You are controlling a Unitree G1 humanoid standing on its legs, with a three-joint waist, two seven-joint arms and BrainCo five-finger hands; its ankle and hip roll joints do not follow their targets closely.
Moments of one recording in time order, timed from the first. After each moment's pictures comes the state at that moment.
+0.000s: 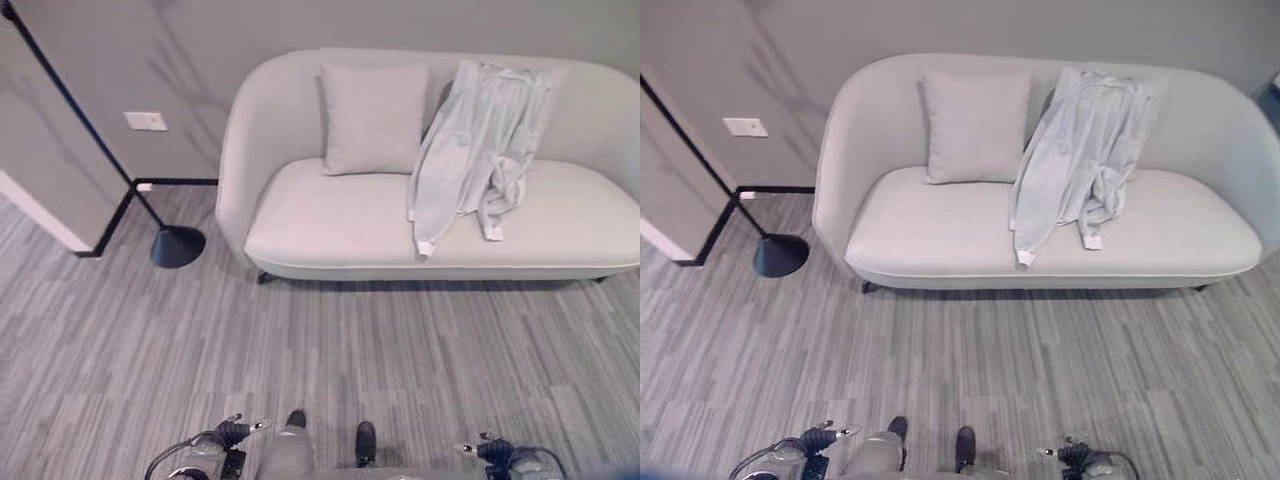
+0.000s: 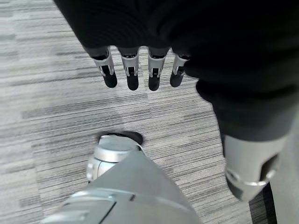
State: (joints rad) left arm -0.13 0.27 -0.13 1.31 -0.06 -0.03 -0.04; right arm -0.13 -0.31 0.14 1.33 0.04 -0.02 0.04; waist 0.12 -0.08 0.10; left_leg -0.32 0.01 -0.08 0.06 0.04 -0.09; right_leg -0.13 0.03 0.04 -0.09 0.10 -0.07
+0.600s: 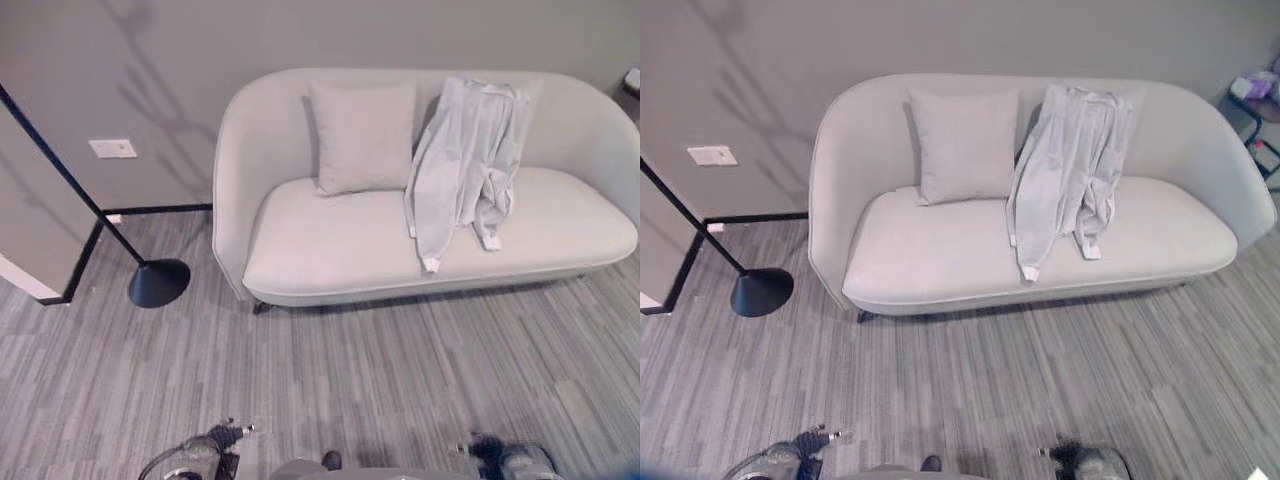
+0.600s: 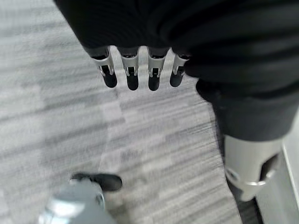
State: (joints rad) left arm -0.13 0.30 -0.12 1.34 -0.06 -0.03 -0.03; right arm -0.13 -0.28 0.22 1.30 0.04 -0.01 0.05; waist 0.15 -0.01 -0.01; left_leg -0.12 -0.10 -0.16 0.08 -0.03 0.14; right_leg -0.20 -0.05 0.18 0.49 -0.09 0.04
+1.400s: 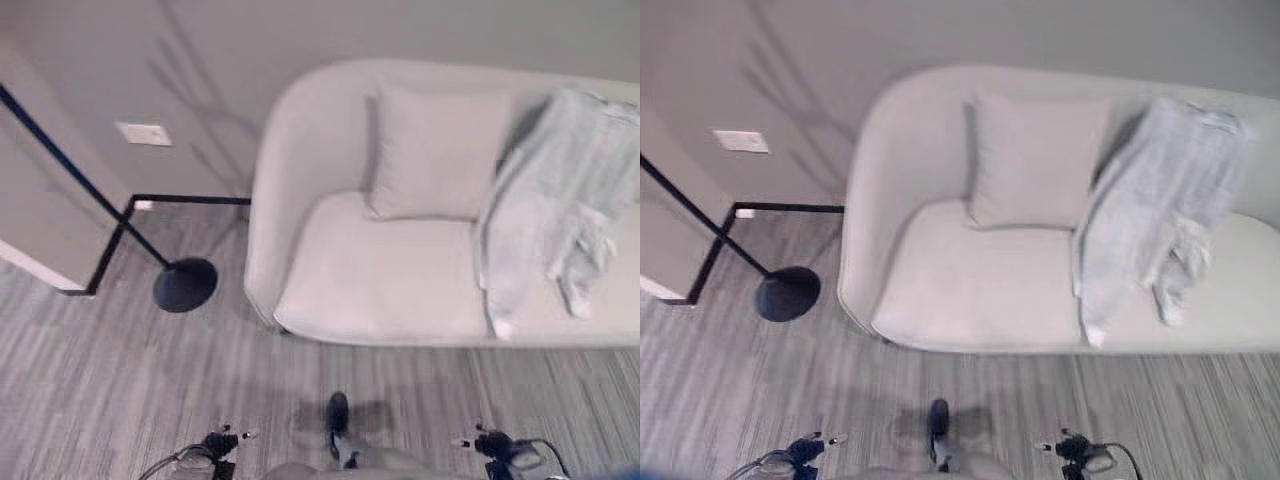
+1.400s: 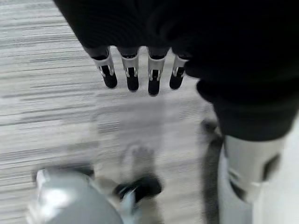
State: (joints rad) left arm -0.05 0.32 -0.08 1.27 -0.07 -0.04 -0.02; right arm -0.12 -0.31 0.22 1.27 0.02 -0.04 0.05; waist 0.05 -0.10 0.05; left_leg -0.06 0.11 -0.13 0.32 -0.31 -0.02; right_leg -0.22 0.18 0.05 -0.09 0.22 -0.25
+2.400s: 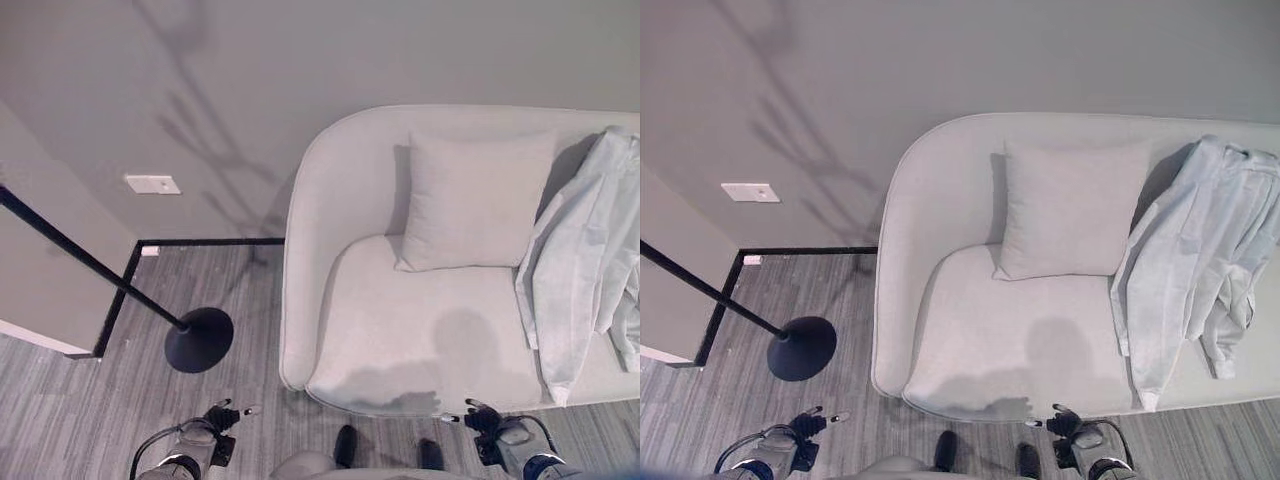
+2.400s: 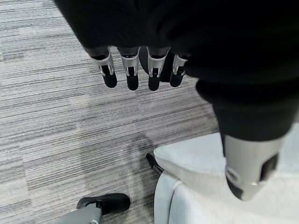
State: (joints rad) left arm -0.14 0.35 -0.13 1.29 -0.06 -0.03 -0.02; right arm -0.18 -0.28 0.22 1.23 0.02 -0.03 0.06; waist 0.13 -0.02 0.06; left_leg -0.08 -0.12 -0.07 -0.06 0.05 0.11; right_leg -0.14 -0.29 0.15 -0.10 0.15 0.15
